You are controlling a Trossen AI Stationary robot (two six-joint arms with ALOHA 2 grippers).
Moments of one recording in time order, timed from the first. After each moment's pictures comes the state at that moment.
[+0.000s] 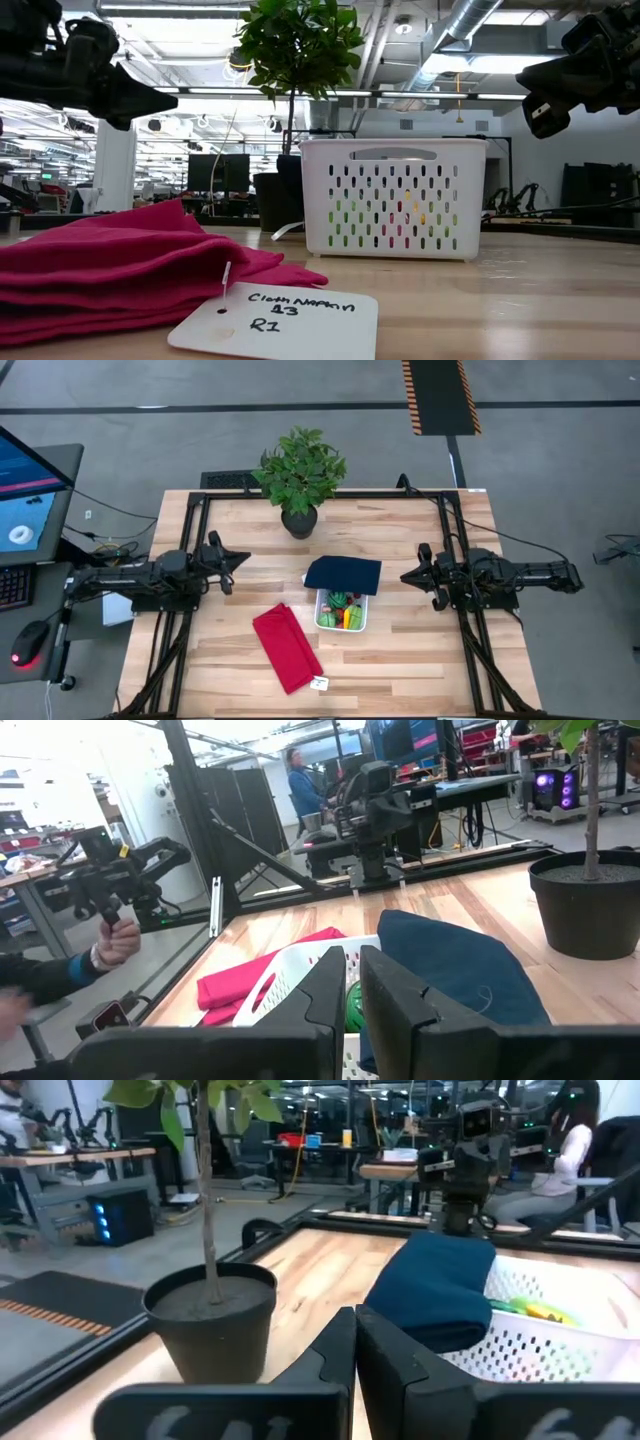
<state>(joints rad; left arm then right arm) 0.06 0.09 0.01 0.07 -0.27 -0.02 0.01 0.03 0.00 0.03 -0.13 0.18</state>
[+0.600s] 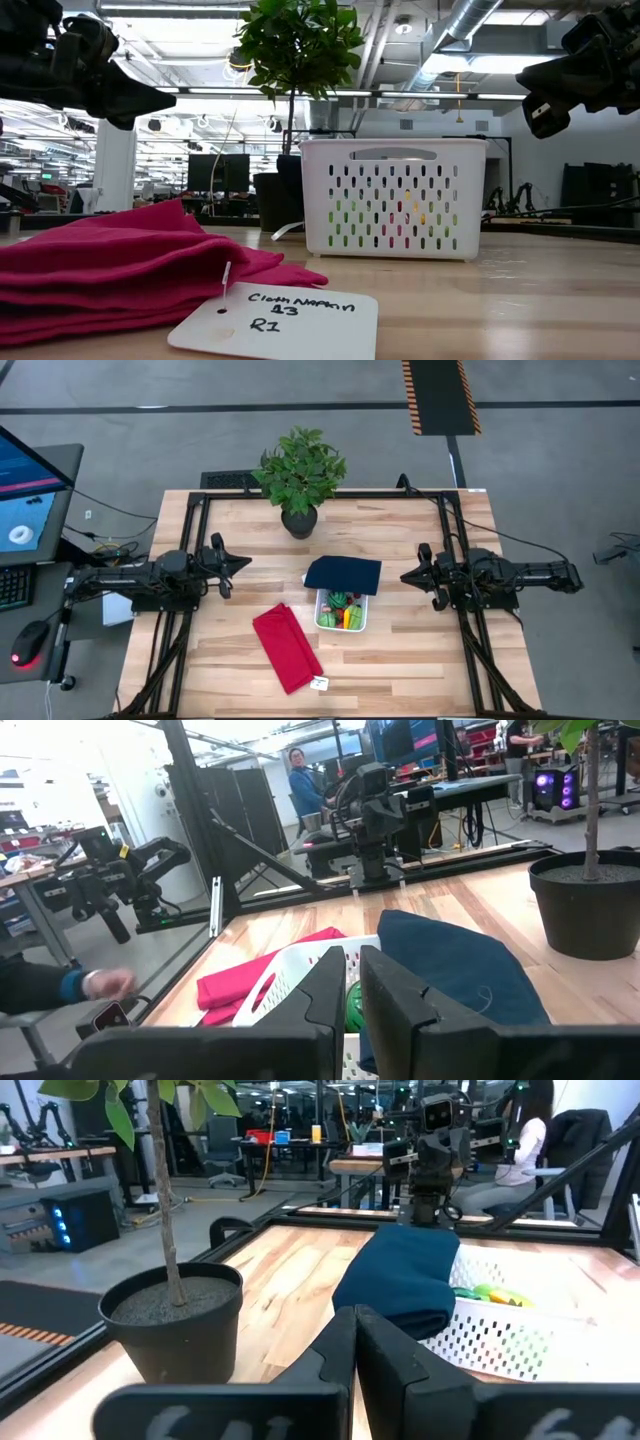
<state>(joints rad) 0.06 0.09 0.01 0.06 -0.19 -0.01 0.01 0.03 0.00 0.03 -0.13 0.18</state>
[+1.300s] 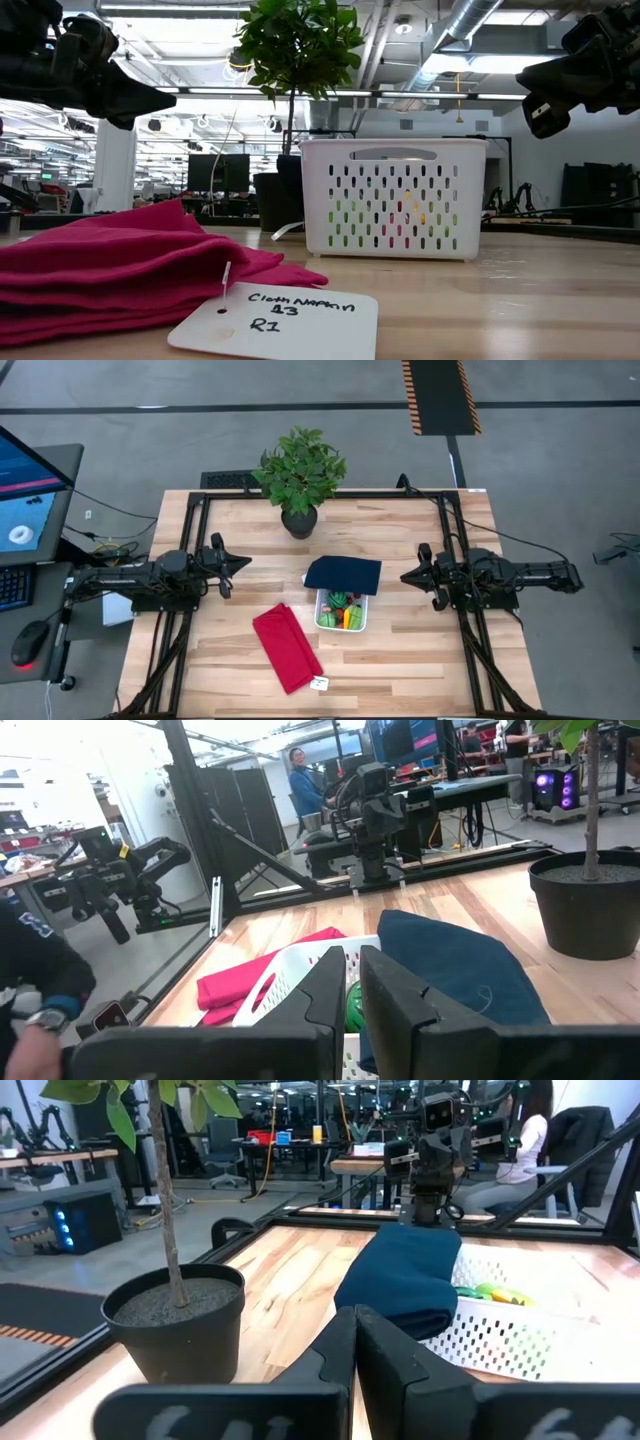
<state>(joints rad) 0.06 0.09 0.01 0.06 -0.19 0.00 0.01 0.03 0.00 0.03 -0.13 0.18</state>
